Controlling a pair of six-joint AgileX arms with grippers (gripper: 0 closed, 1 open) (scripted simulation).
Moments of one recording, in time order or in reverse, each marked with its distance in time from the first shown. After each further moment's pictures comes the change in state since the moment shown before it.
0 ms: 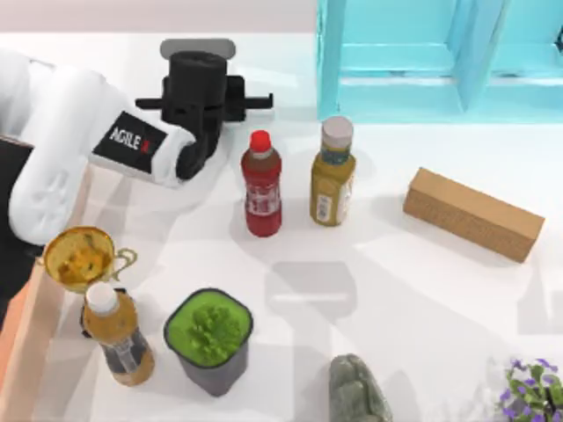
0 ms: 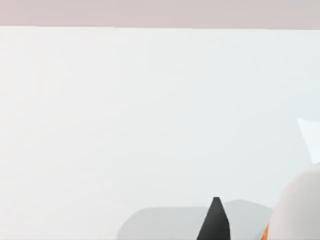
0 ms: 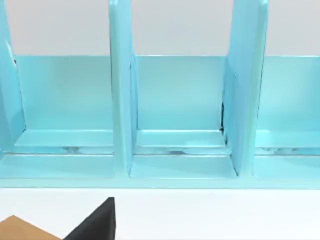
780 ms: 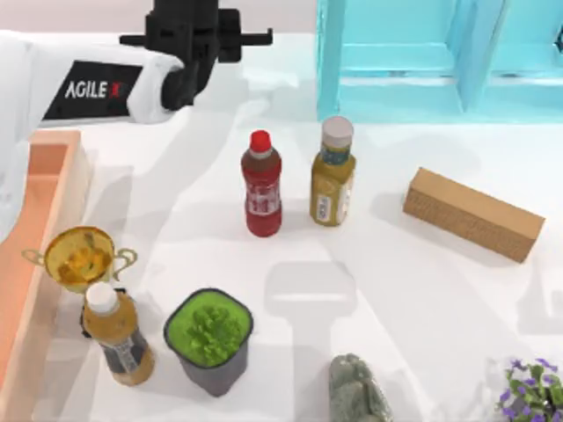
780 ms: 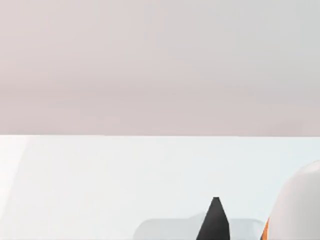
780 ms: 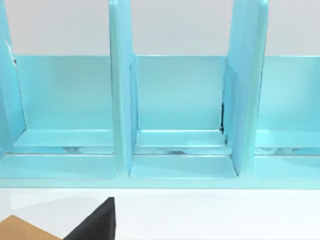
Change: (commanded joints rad) left arm 0.000 -0.219 0.048 -0.266 -0.003 0.001; right arm 0.000 0.000 0.000 0.000 0.000 0.000
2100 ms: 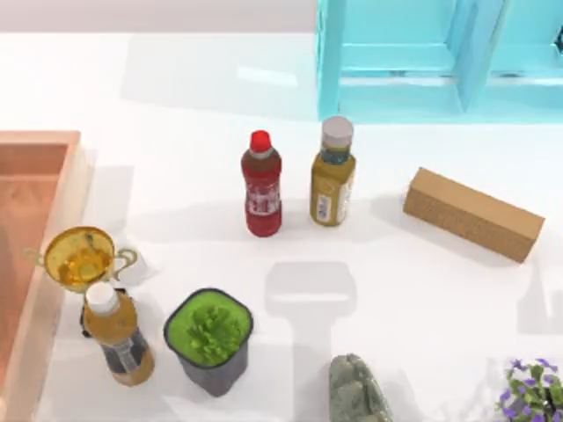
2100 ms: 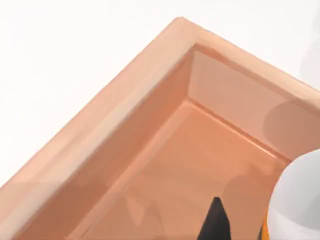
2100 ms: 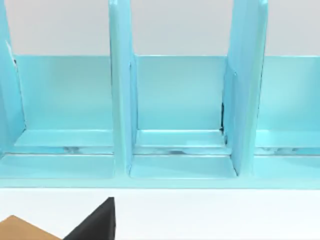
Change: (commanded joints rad) left arm 0.890 -0.368 -0.269 -1.147 1.220 1.534; right arm 0.000 0.000 0.000 0.000 0.000 0.000
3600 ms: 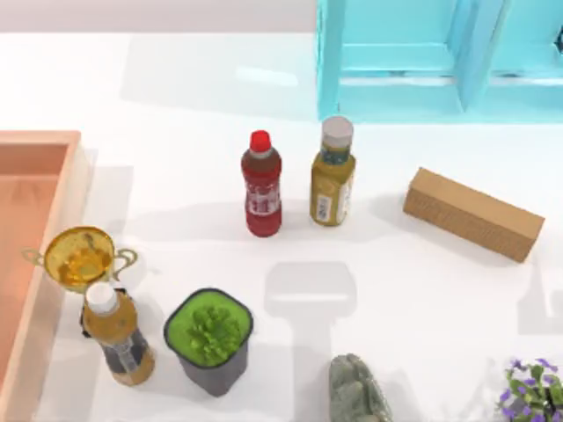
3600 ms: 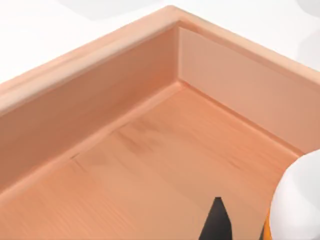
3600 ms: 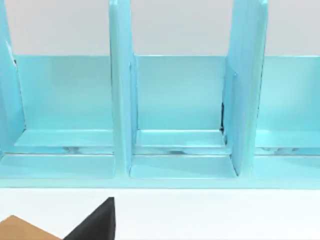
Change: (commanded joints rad) left arm 0.285 -0.071 -0.343 0.094 0.277 0.261; right arm 0.000 0.000 0.000 0.000 0.000 0.000
